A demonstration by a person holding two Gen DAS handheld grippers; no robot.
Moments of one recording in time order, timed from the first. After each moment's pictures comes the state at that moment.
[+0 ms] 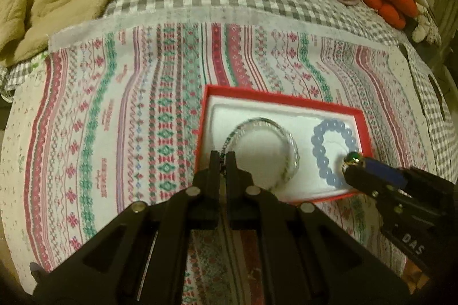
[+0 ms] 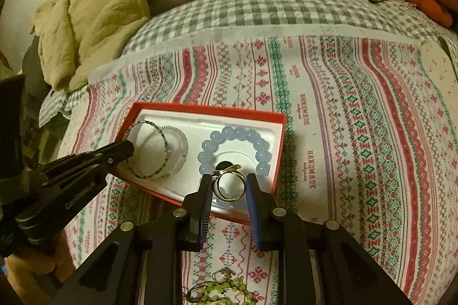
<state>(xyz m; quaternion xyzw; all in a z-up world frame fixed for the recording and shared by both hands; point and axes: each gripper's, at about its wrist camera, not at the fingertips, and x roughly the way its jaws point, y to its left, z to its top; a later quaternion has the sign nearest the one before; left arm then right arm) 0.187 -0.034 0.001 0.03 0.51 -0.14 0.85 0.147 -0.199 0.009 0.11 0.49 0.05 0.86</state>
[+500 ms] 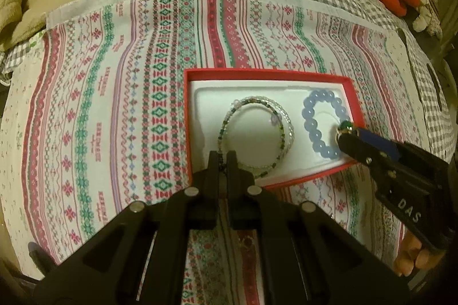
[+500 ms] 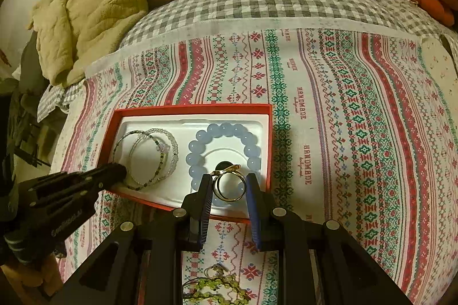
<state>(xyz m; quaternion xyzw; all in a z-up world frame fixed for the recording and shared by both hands) 0.166 -0.034 -0.001 0.03 0.56 -0.14 0.82 0.148 -0.204 0.005 0.11 0.50 0.05 0.86</state>
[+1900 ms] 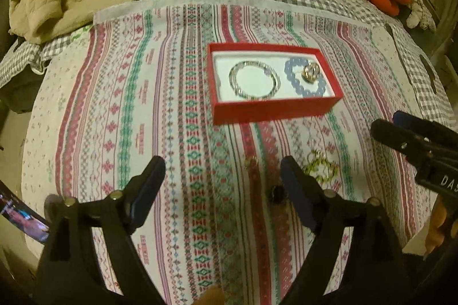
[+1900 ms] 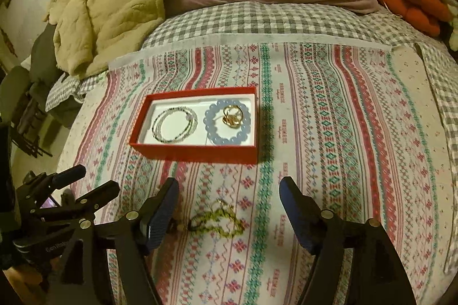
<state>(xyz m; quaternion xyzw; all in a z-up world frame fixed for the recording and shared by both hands) 0.064 -0.005 0.037 0.04 0.51 -0.11 0.85 0.048 -0.205 0.057 0.08 0.48 0.05 0.87</state>
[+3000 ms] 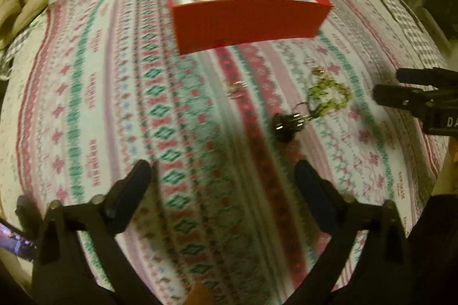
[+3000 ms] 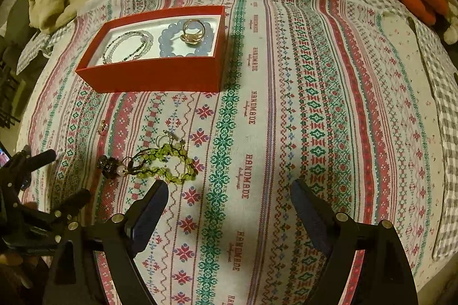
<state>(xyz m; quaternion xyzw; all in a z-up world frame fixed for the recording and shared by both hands) 0.038 -0.015 -0.037 0.10 0.55 -0.20 0.81 0.030 -0.215 -0.010 0.02 0.57 0.00 0.82</state>
